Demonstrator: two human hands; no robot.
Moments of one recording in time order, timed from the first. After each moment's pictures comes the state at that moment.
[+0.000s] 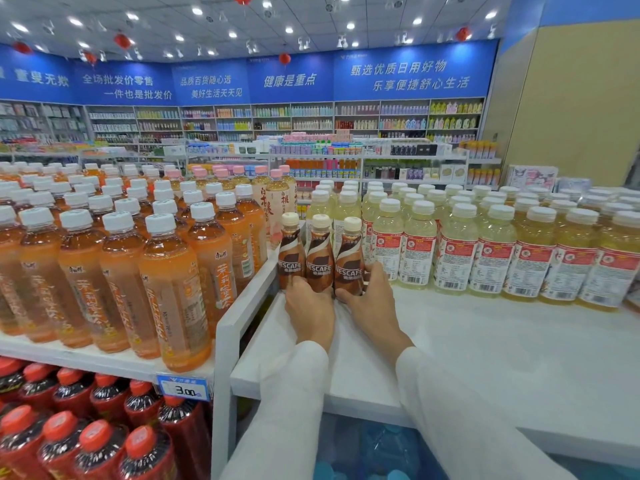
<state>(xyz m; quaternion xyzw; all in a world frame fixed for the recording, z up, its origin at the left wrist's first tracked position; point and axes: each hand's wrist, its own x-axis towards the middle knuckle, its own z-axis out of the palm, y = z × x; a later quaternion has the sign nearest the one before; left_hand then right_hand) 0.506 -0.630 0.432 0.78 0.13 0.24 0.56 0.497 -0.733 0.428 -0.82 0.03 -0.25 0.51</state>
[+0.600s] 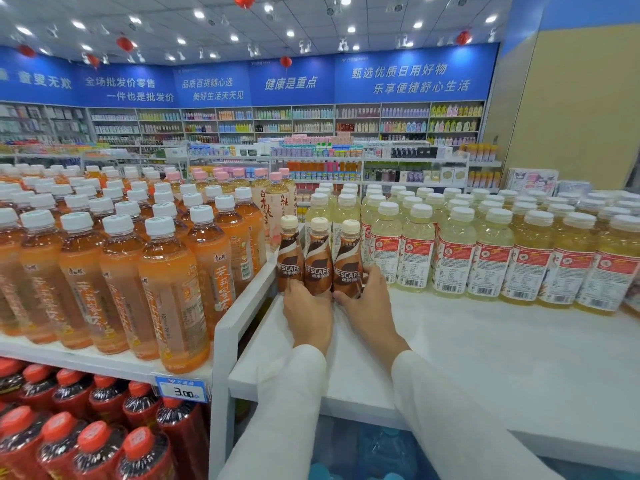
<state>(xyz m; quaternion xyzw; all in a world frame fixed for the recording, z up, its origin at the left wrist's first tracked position) 0.501 -0.628 0.432 0.79 0.12 0.23 0.55 0.493 -0.732 0.432 -0.83 0.04 -0.23 0.50</state>
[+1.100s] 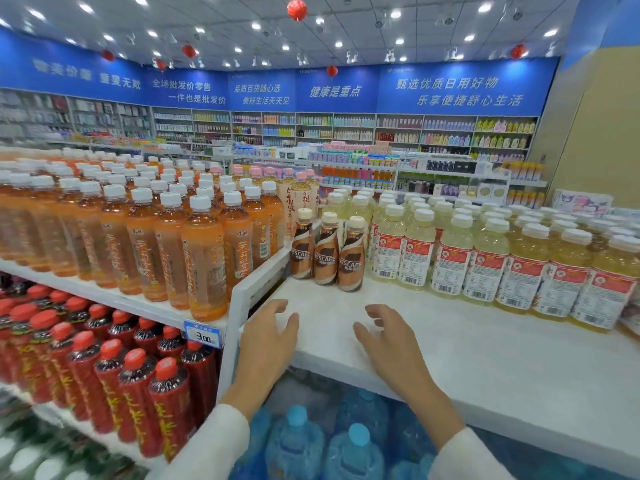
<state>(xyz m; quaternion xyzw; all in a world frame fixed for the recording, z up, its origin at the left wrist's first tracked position) 0.352 -0.564 0.427 0.86 0.05 0.21 0.47 0.353 -0.767 0.436 -0.90 -0.04 -0.11 0.42</state>
